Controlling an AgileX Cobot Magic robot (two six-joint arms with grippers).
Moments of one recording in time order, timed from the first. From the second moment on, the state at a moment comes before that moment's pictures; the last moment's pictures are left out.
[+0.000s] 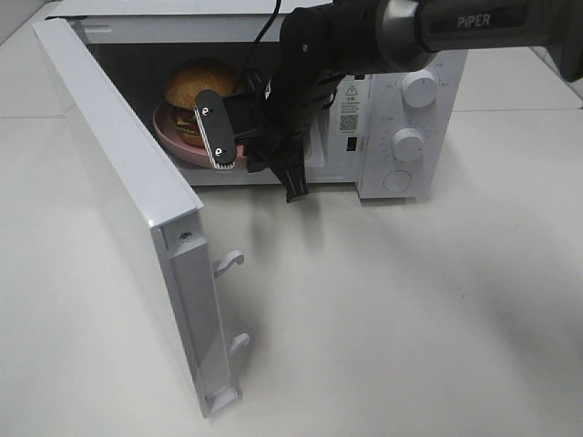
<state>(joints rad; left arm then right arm) -0.03 -0.01 -0.52 0.08 1.09 -0.14 0.61 2.26 -1.76 -0.01 0.53 -1.41</state>
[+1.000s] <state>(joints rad) -0.03 -0.01 -0.52 0.08 1.09 -0.14 0.56 2.34 -1.86 -0.01 0.50 -1.39</state>
